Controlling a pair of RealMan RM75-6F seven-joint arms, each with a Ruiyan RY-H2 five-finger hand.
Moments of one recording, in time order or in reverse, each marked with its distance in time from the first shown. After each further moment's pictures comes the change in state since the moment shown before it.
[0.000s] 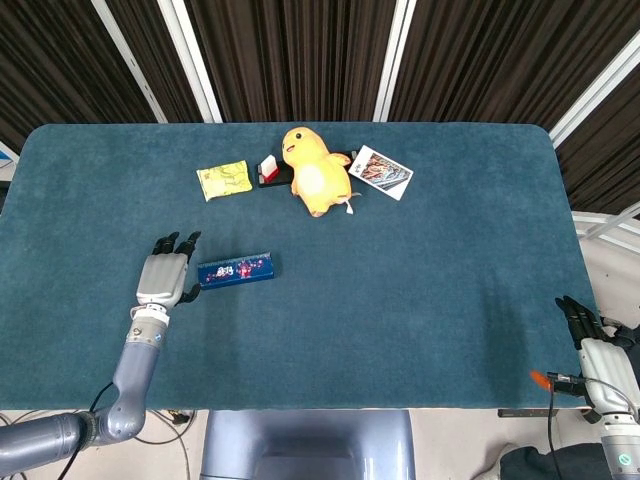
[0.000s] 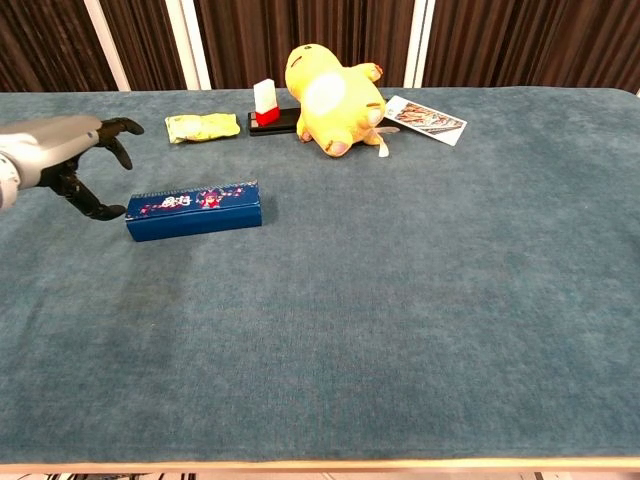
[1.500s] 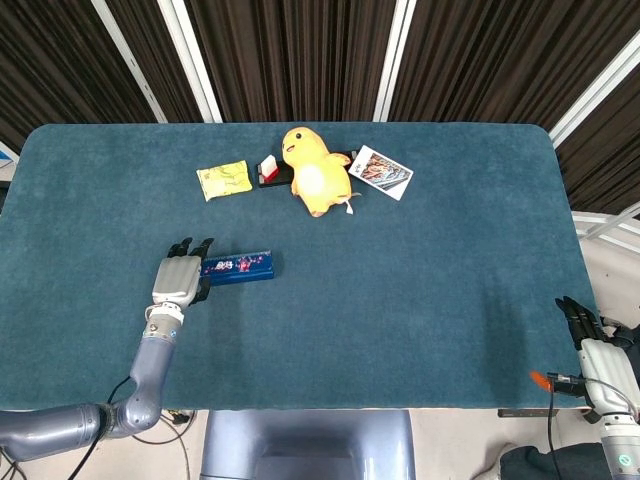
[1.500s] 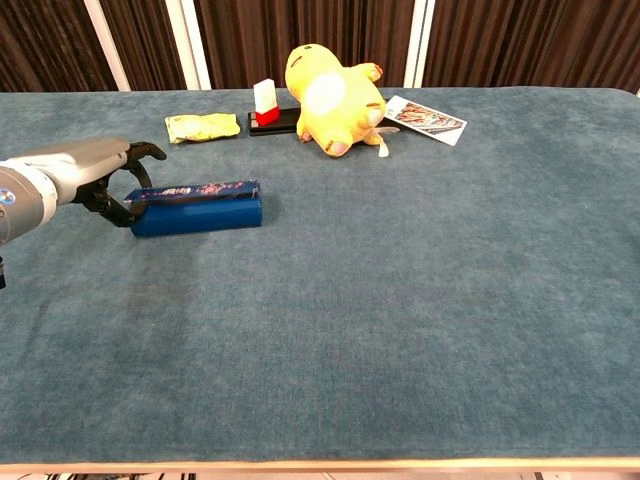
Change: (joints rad) left arm -0.087 -0.054 0.041 0.077 -0.101 -0.014 -0.027; right arm -0.001 0.001 0.000 -0.004 0.002 0.000 -0.002
